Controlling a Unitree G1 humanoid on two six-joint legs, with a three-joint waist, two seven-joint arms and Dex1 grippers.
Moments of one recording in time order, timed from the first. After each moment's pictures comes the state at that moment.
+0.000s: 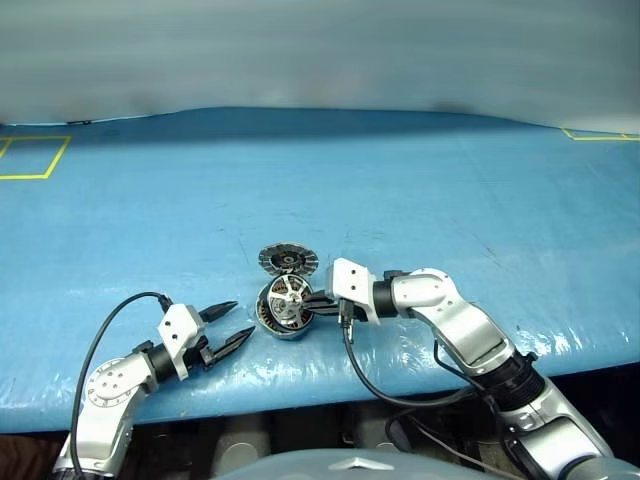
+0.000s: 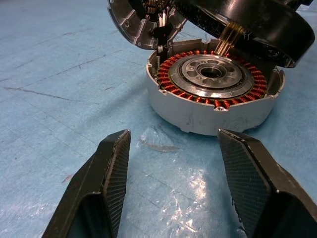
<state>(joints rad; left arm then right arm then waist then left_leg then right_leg) 0.26 0.51 0.03 -0.05 -0.29 -0.15 -0.89 -0.35 -0.48 0.46 -0.23 0.13 0.41 0.97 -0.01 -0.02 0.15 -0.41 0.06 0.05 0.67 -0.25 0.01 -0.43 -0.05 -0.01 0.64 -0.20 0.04</state>
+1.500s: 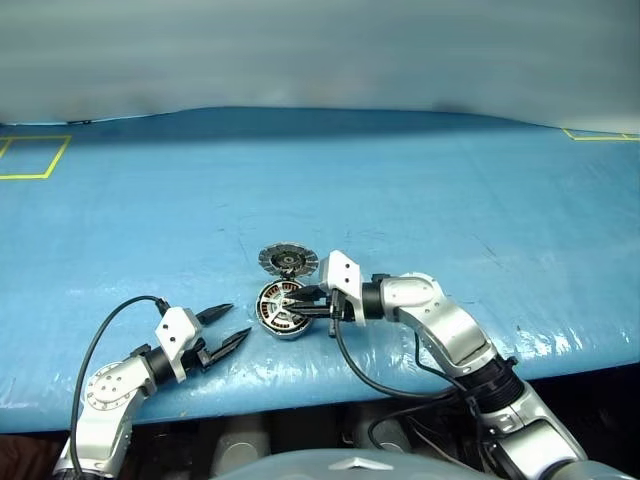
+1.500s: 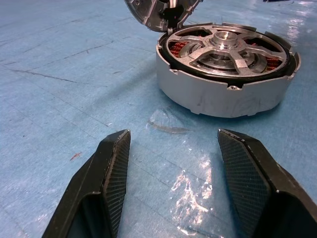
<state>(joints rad) 0.26 0.51 0.03 0.00 -0.29 -0.20 -0.88 -0.33 -0.36 0.42 -0.18 0.23 0.43 0.95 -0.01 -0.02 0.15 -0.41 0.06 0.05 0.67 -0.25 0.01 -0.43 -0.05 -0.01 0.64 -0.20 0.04</state>
